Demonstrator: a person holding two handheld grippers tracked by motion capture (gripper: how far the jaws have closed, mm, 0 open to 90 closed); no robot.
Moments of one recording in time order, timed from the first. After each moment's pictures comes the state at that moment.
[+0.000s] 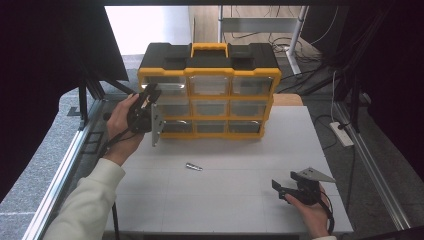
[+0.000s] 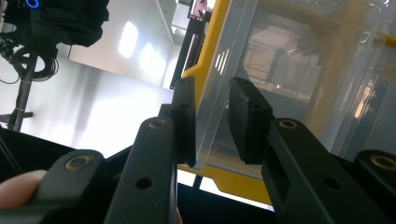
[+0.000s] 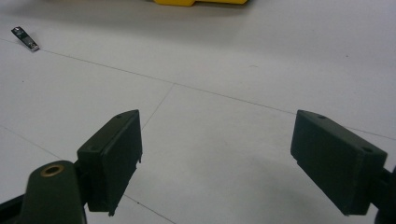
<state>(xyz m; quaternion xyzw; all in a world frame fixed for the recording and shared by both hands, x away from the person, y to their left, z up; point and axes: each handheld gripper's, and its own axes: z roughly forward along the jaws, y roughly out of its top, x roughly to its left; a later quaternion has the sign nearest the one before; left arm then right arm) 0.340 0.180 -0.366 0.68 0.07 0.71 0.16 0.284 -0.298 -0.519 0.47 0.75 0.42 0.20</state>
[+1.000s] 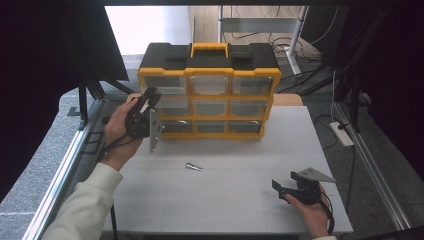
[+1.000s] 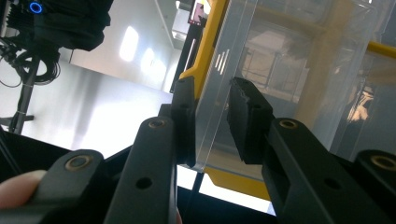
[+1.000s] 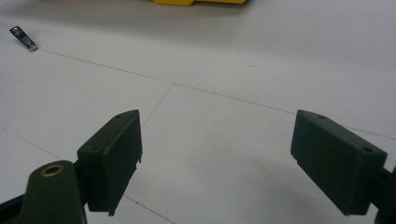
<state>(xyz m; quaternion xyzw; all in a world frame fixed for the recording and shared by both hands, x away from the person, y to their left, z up) 0.328 0.182 -0.370 0.68 0.06 0.71 0.17 0.284 -0.298 -0.519 0.47 0.75 0.42 0.20</state>
